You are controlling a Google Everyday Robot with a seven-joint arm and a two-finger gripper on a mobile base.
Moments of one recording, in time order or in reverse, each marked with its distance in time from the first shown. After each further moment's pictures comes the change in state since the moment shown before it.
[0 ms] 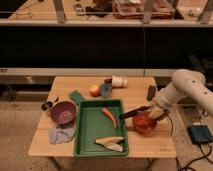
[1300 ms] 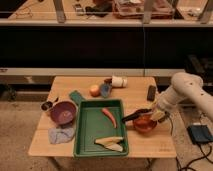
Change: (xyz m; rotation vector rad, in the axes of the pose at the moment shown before) arm 0.021 -0.004 0.026 -0.049 0.011 -0.024
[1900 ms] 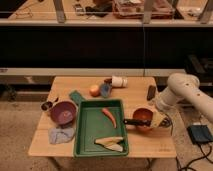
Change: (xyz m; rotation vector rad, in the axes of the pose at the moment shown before) arm -0.006 0.008 -0.002 0.014 0.049 -0.034
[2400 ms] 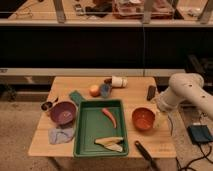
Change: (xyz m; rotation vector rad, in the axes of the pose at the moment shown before) arm -0.003 0.008 -0.022 0.064 0.045 -0.040
